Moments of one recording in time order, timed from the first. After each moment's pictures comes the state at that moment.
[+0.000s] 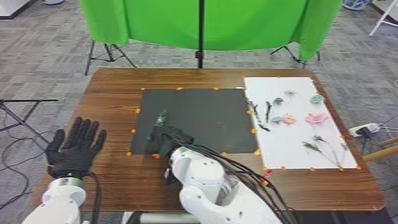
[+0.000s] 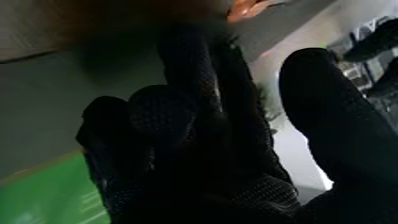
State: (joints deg) left arm 122.2 -63.0 -93.8 -118.4 -12.1 15.0 24.3; right arm -79.2 -83.9 40.3 -98.6 -137.6 -16.8 32.8
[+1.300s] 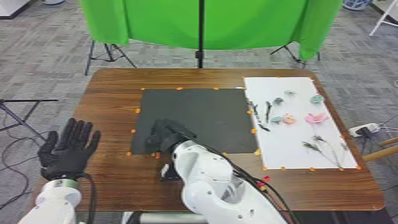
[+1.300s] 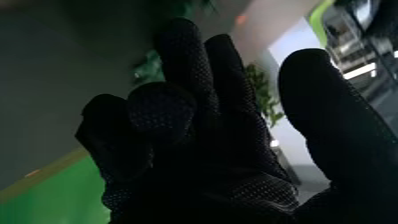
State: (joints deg) left arm 123.5 -63.4 -95.7 -118.6 -12.2 15.0 24.9; right arm -80.4 -82.9 42.4 -104.8 -128.8 -13.8 35.5
